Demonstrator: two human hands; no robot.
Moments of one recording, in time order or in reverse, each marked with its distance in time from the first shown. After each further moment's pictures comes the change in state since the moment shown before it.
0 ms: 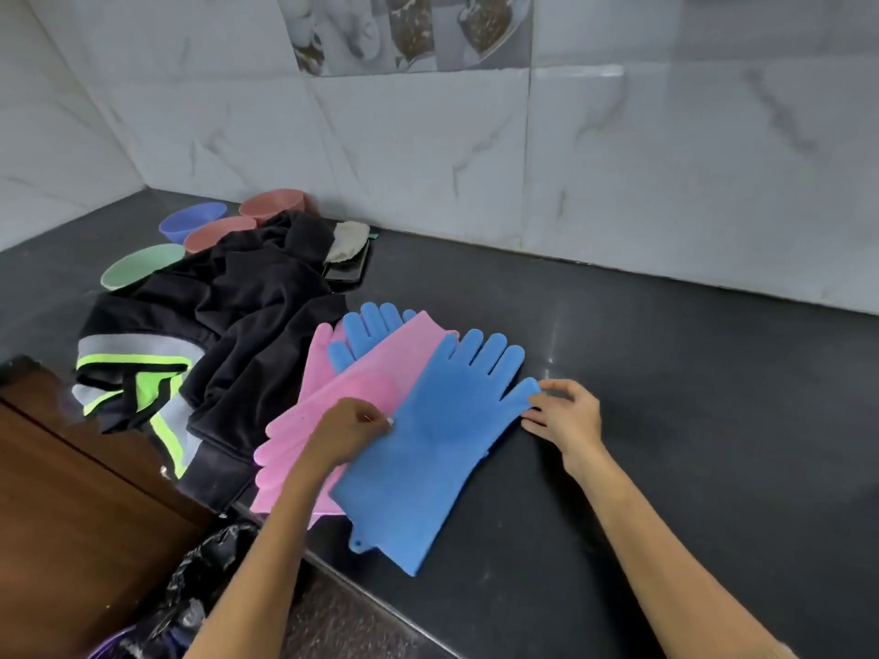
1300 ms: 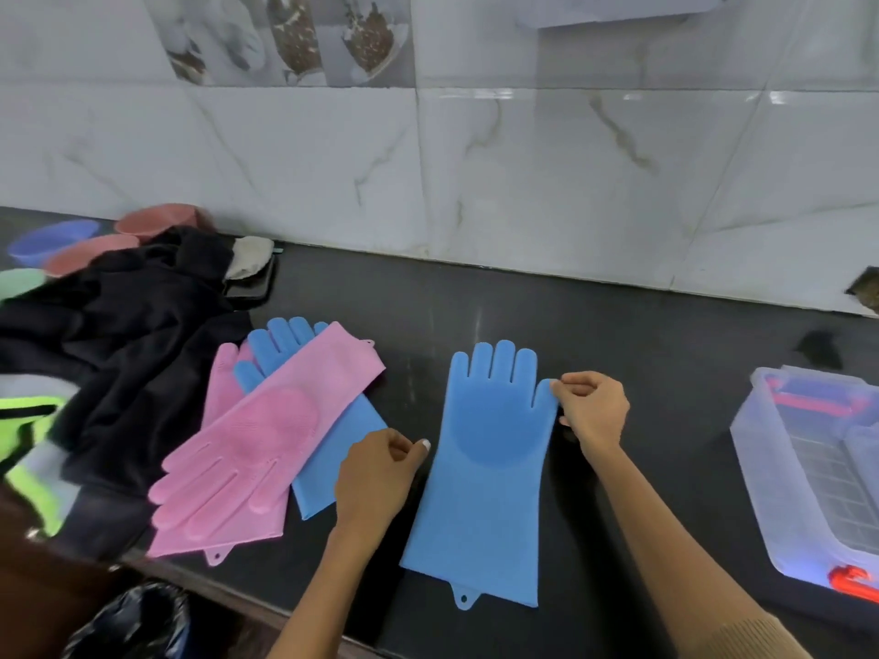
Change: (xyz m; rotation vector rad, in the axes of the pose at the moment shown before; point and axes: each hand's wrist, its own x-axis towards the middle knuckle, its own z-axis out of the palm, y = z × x) left_hand -0.054 0.068 0.103 -0.041 0.118 0.089; right_hand 0.009 -0.018 -0.112 -0.290 0.433 -0.250
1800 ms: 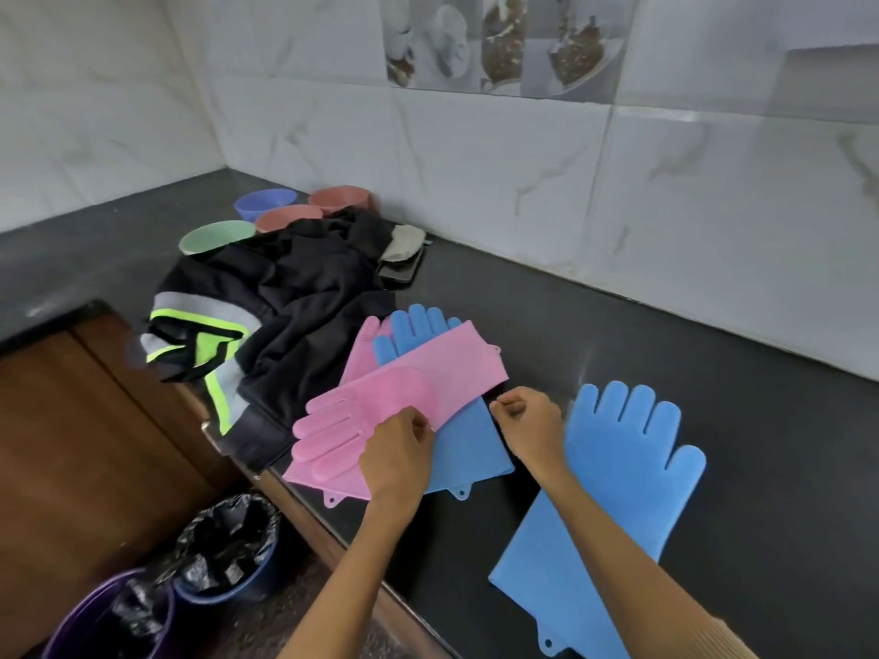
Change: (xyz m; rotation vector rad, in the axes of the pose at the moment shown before) left_hand 0.025 -0.057 -0.043 0.111 0.442 -0.224; right_hand -0.084 -0.030 0.156 -0.278 -0.572 -0.496
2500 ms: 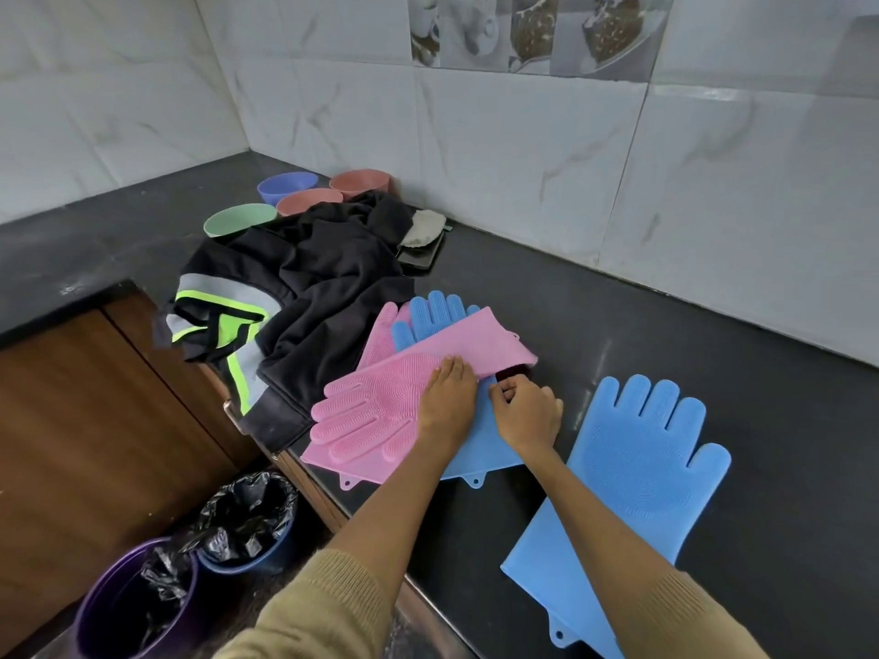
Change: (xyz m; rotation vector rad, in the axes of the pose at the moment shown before) left_hand 0.054 0.020 0.052 0.445 -0.244 0.453; right_hand 0.009 -0.005 0.034 -0.300 0.050 -0.014
